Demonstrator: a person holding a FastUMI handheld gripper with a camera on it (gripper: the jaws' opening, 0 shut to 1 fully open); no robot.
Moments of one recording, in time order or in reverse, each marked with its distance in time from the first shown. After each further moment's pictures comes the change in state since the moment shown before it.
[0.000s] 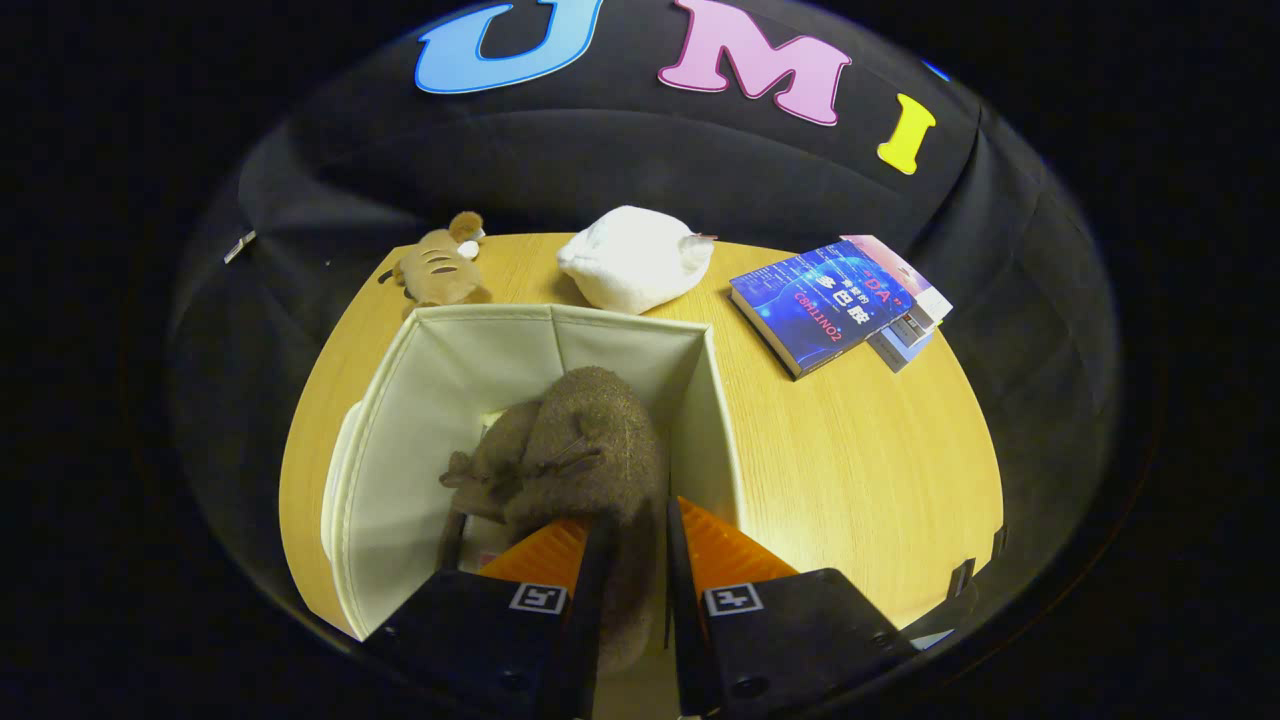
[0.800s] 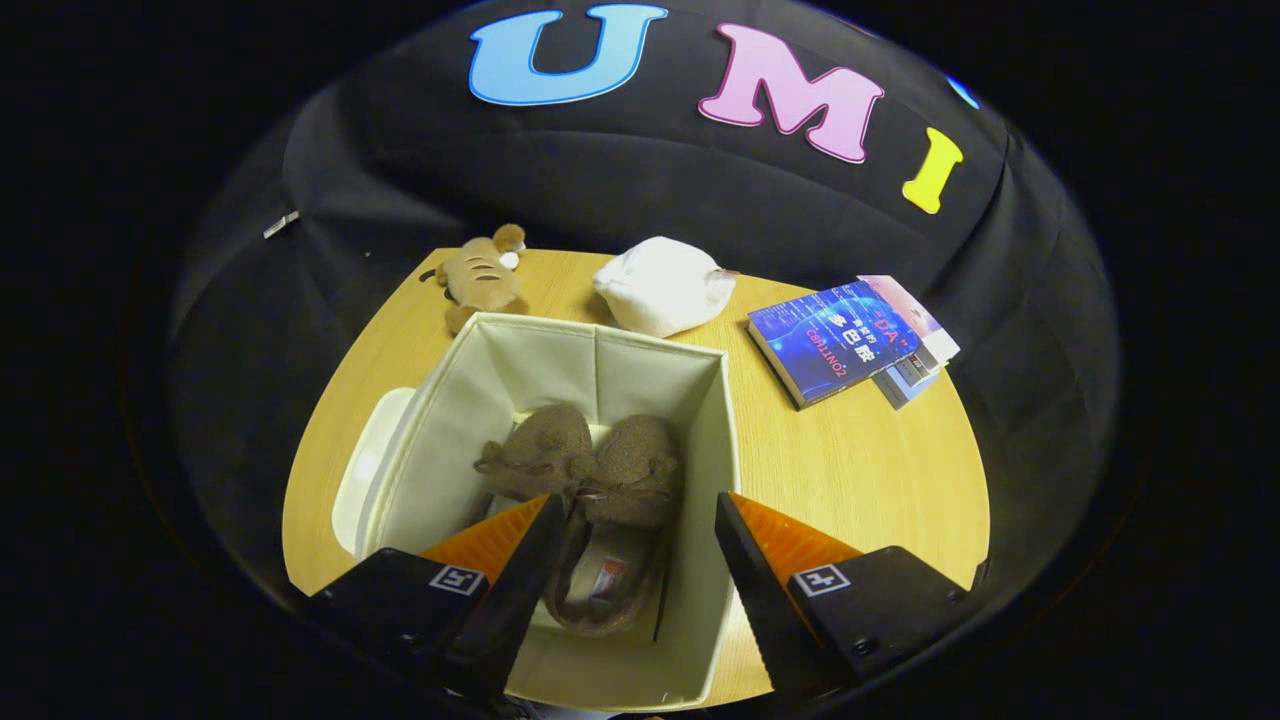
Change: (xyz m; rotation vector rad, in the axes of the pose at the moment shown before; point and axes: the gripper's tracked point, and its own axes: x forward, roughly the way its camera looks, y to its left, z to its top) arm -0.035 -0.005 0.022 -0.076 -0.140 0.049
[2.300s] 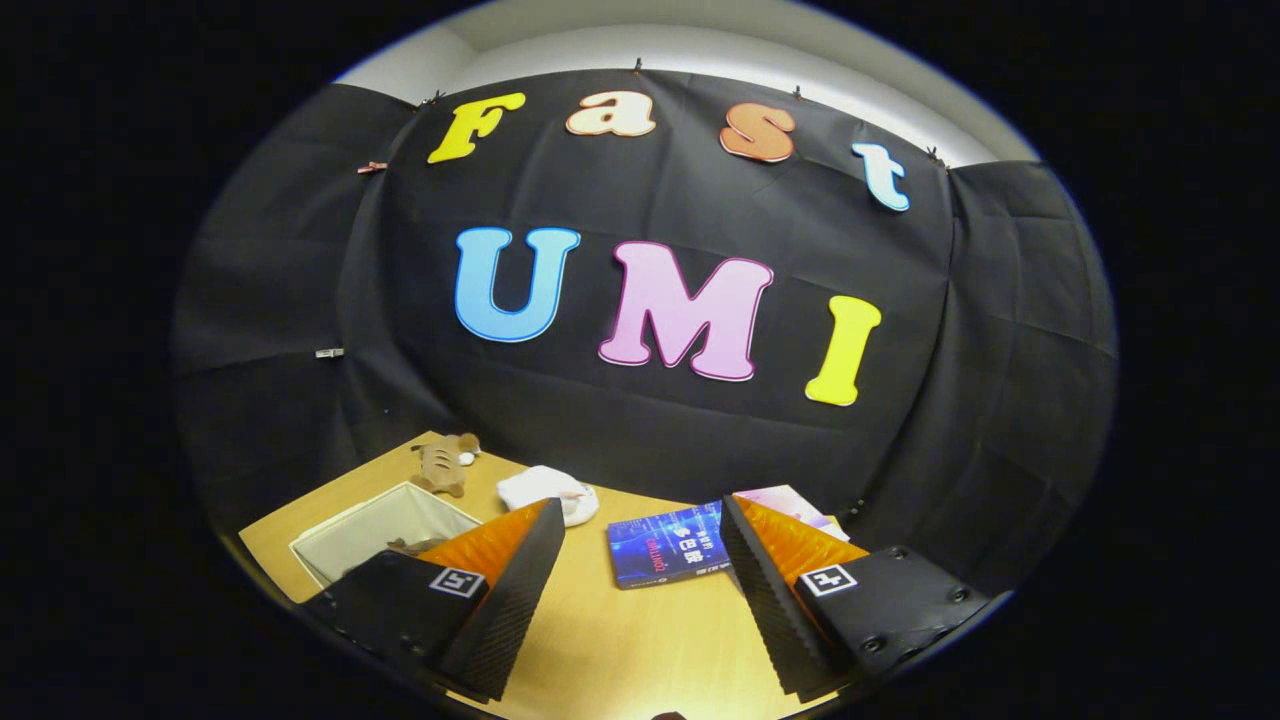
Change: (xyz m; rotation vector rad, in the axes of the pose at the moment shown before) arm -0.162 -0.270 0.125 -0.062 -0.676 0.076
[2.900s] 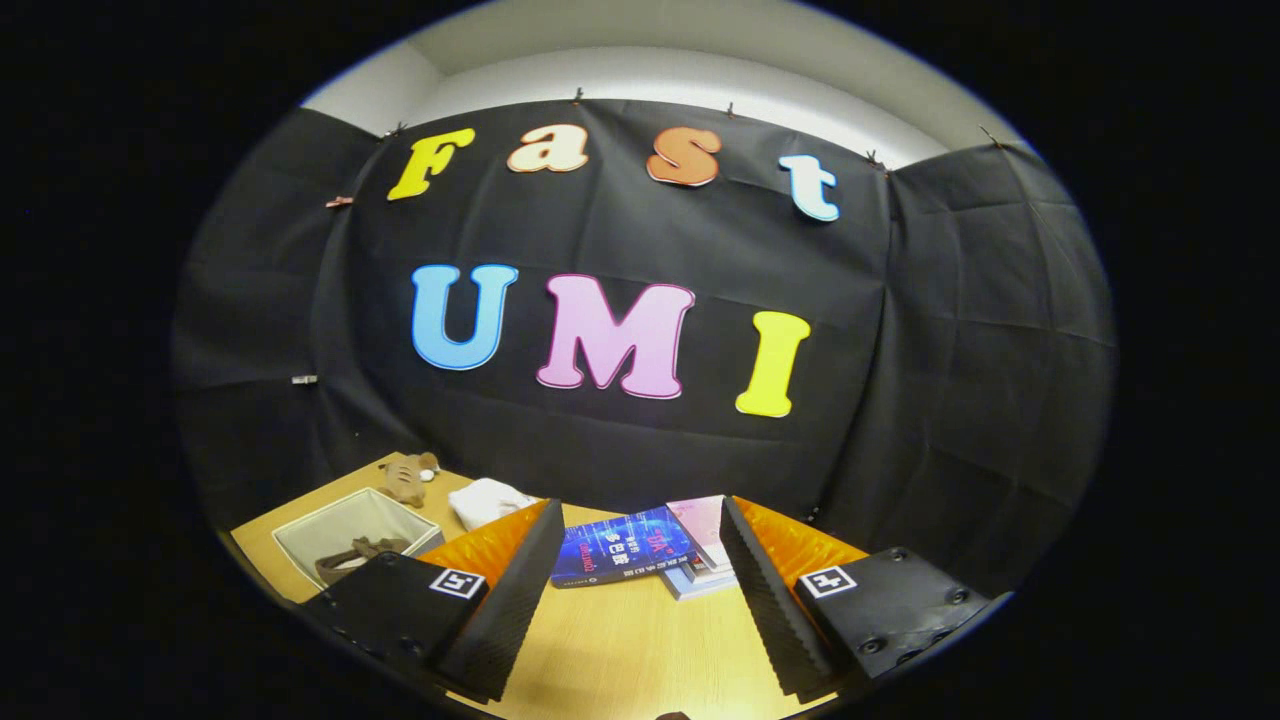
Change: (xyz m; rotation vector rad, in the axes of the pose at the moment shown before) arm -0.056 -0.108 0.002 0.088 -0.055 -0.097
